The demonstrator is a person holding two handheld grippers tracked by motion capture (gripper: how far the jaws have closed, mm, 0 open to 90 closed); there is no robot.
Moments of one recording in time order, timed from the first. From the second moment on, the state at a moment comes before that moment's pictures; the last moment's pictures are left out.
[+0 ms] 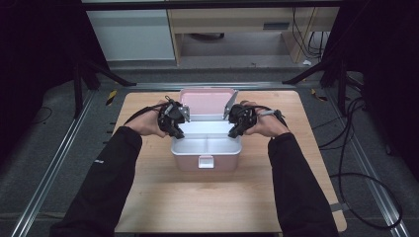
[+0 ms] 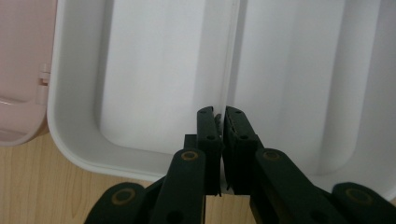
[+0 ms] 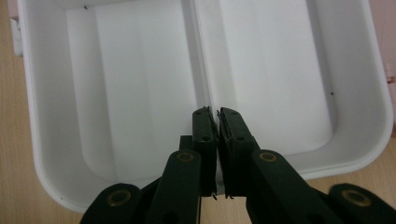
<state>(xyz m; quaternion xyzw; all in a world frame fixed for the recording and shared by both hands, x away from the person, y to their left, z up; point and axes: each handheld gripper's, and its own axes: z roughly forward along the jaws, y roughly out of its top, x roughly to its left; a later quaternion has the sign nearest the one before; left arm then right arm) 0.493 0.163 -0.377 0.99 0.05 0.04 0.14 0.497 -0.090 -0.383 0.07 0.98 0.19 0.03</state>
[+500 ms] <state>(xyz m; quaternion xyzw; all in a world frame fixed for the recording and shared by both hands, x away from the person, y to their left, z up) 0.479 0.168 -0.344 0.98 0.05 0.07 0.16 0.485 -0.091 -0.347 0.06 0.97 0.20 0.07</state>
